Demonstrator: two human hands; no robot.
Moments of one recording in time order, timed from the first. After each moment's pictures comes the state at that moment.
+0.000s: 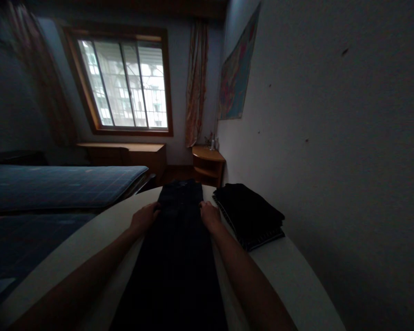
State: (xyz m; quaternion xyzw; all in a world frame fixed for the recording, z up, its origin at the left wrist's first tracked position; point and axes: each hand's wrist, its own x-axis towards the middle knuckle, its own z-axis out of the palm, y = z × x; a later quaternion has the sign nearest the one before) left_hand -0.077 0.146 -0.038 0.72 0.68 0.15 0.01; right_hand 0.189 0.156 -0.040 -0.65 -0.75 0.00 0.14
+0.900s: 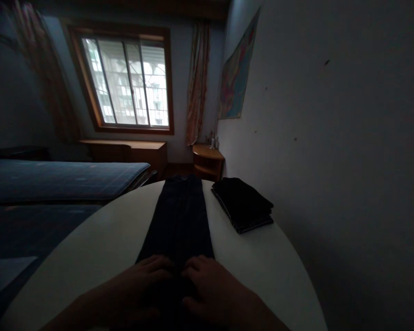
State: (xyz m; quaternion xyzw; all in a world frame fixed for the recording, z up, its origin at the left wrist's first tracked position) left_hand -0.065 -0.077 -0.005 0.91 0.33 0.06 0.25; right_hand 0.193 -0.093 0.007 -0.38 -0.90 0.18 0.07
